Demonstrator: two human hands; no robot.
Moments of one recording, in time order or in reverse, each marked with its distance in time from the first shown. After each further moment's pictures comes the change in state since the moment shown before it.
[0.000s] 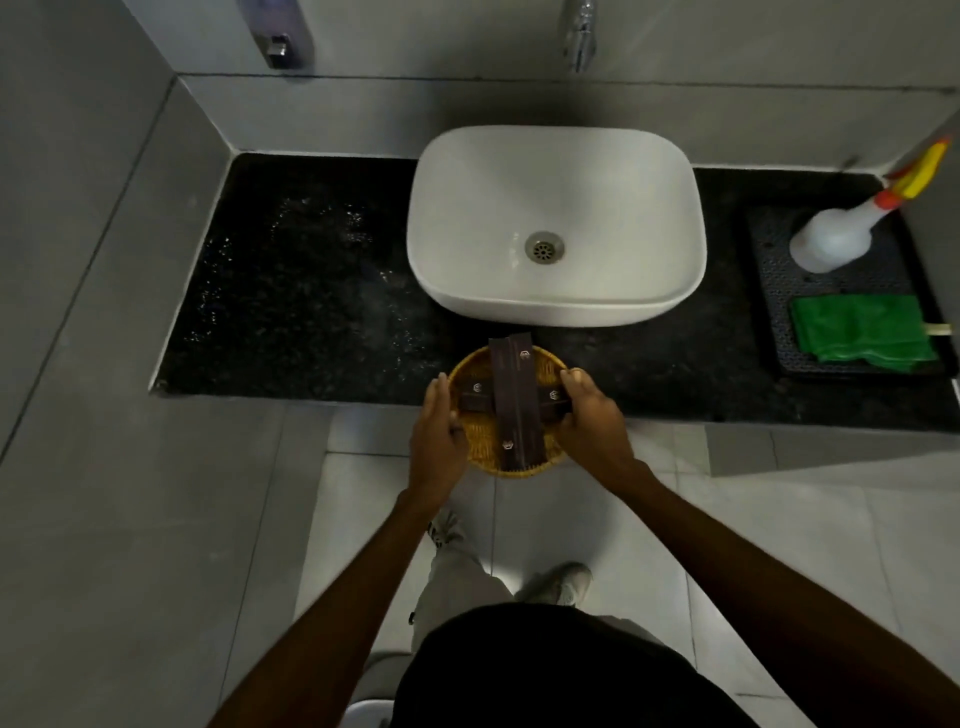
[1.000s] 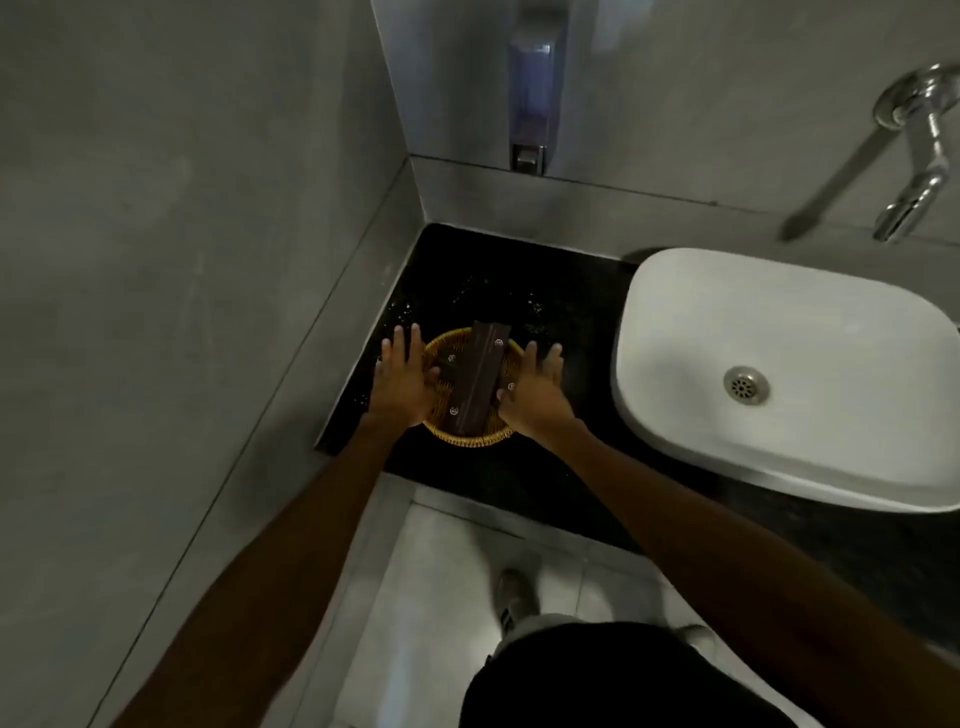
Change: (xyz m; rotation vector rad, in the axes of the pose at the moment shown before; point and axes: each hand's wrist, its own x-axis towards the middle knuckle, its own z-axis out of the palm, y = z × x) left_hand 0.181 -0.121 -0.311 0.429 0.077 -0.164; right_hand 0.189 -0.318 0.145 -0.042 -0.365 -0.178
